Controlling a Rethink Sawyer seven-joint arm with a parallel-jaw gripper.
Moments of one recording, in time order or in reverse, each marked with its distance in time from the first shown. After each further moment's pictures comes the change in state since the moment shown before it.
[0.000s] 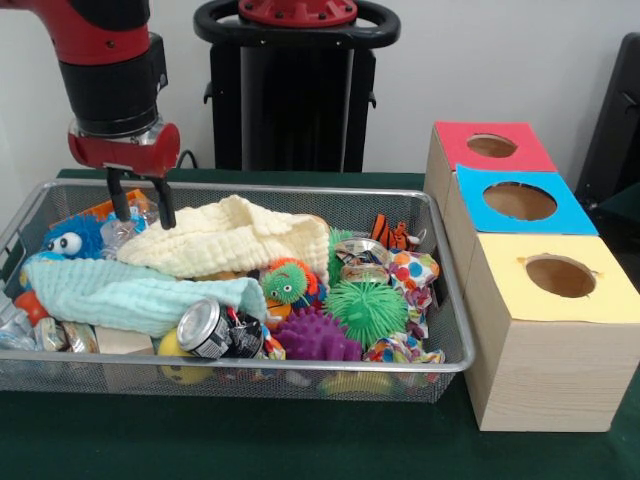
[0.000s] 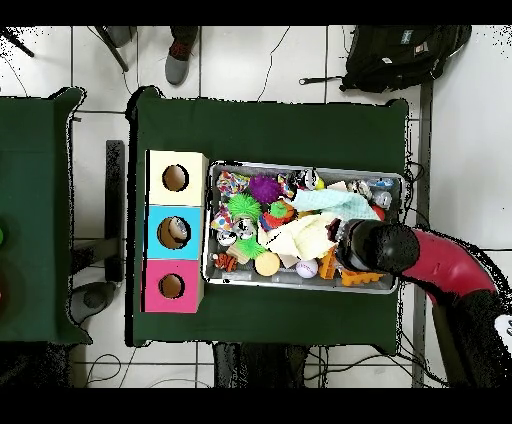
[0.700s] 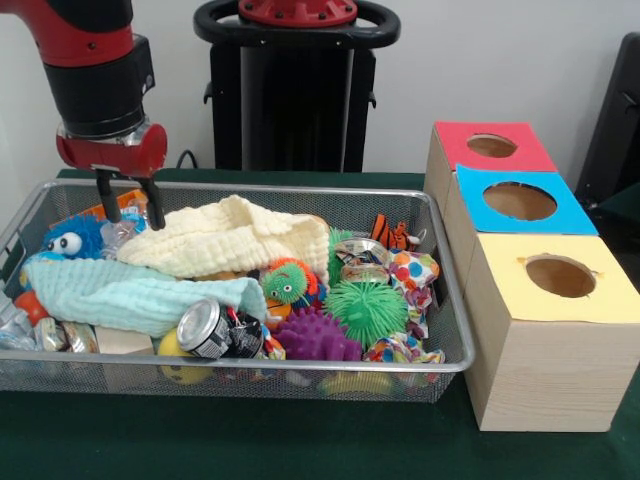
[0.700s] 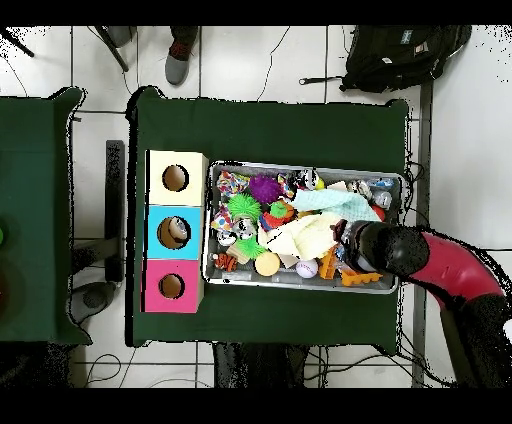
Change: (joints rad) arm -0.048 0.007 0.029 0.002 -0.003 0.000 0.000
